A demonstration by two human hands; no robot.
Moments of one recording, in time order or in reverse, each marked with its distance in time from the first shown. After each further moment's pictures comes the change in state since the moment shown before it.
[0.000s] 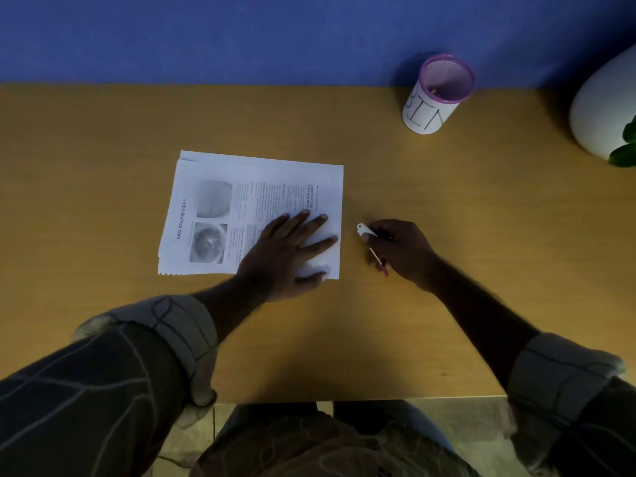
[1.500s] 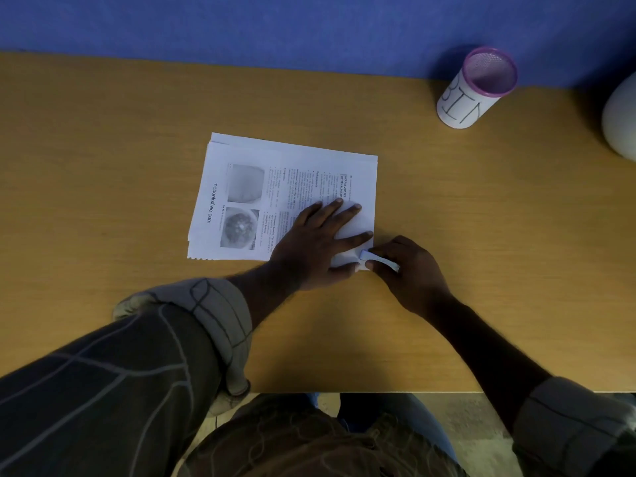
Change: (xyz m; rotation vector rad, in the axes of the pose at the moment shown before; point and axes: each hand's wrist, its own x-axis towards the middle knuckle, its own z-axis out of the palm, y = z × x) left_hand -0.001 -0.006 0.010 -0.004 0.076 0.061; right_hand -0.025 0.028 0.058 -0.398 0.152 -0.403
